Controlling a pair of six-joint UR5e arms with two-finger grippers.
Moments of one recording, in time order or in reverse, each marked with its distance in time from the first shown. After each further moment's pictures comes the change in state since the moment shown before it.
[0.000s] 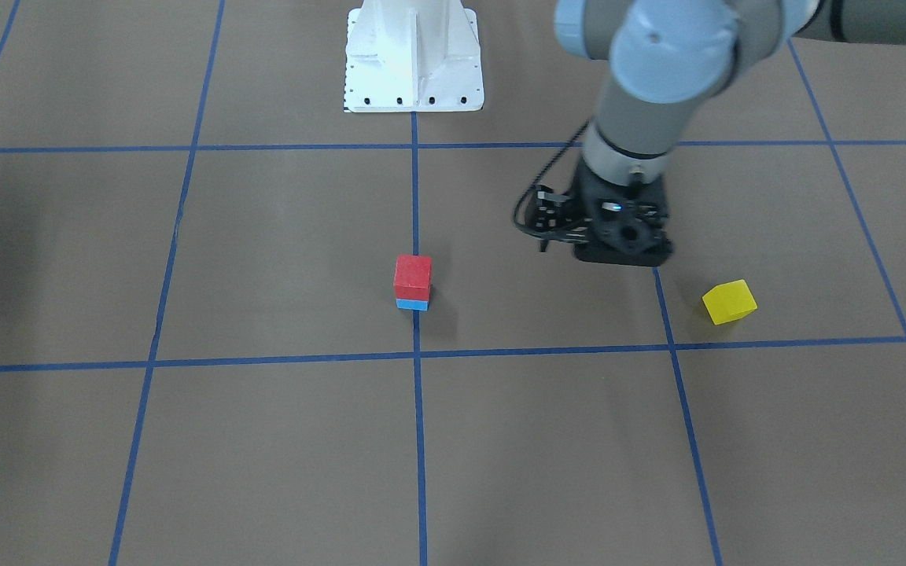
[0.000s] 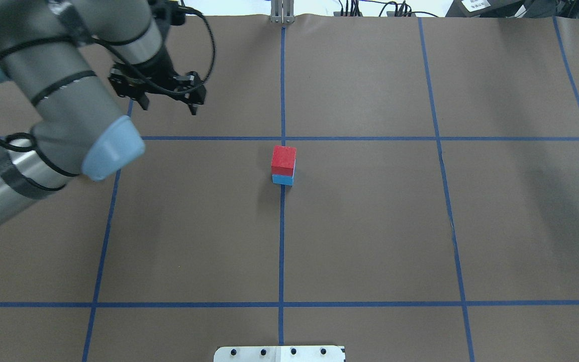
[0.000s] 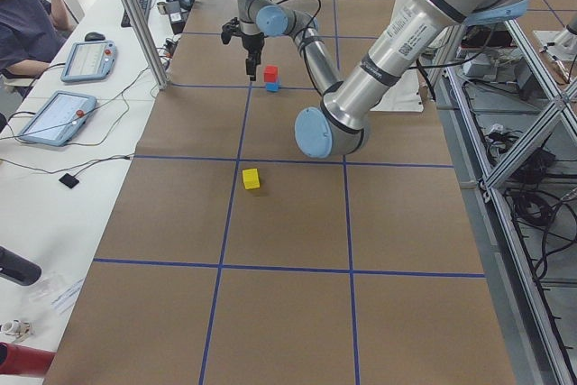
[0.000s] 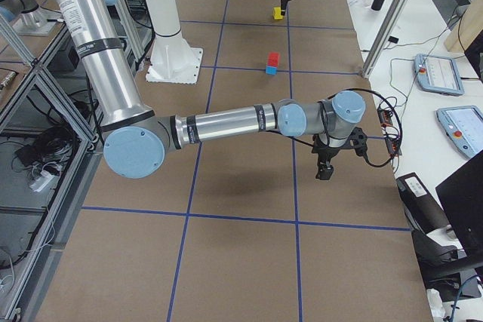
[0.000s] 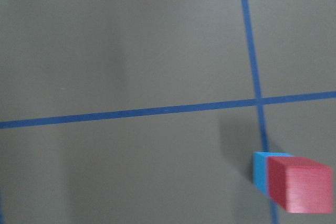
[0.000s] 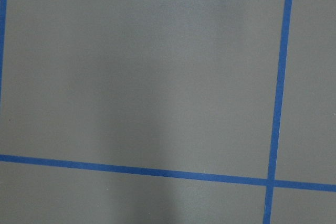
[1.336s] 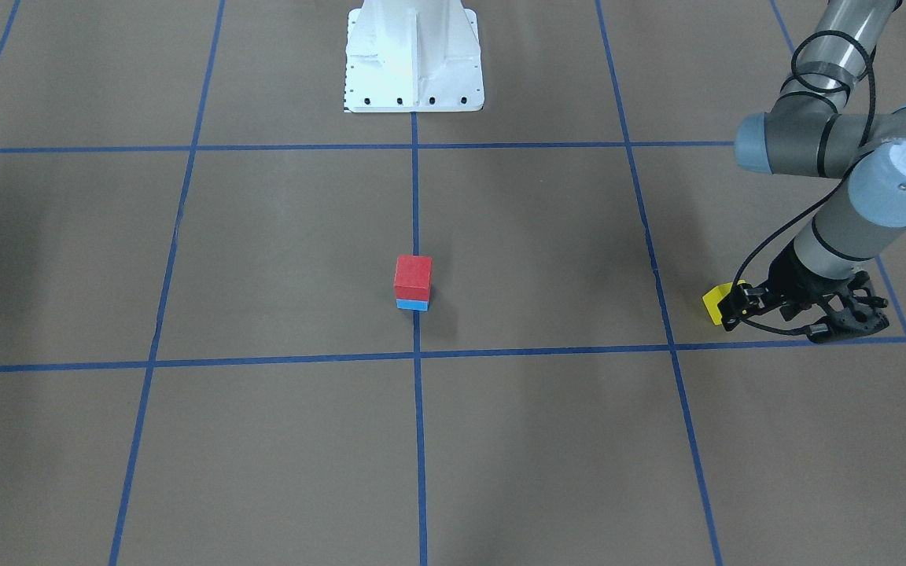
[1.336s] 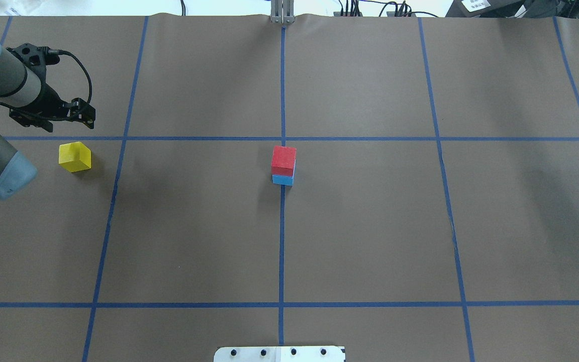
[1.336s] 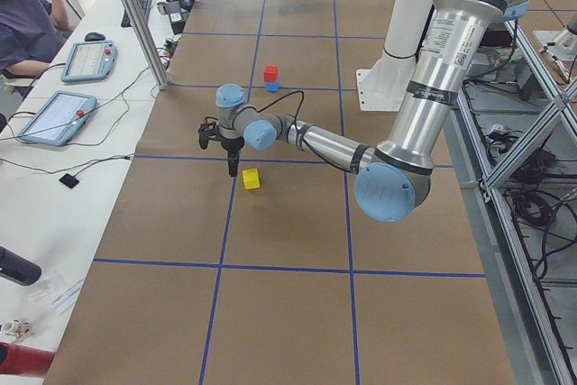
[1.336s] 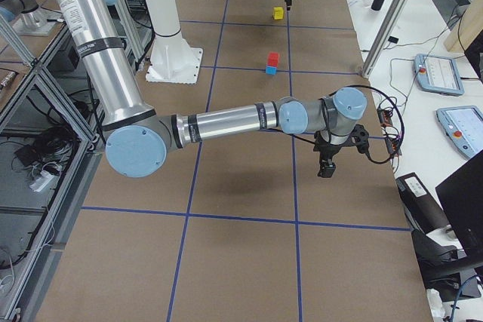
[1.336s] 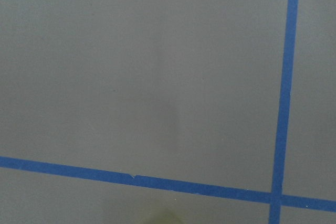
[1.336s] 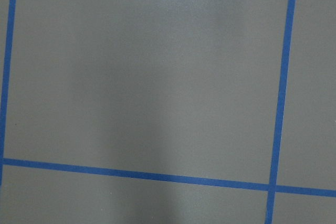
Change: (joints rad) left arm -0.048 0.346 0.242 -0.605 0.065 -0.200; right arm -0.001 0.010 -0.001 0.002 -0.007 0.004
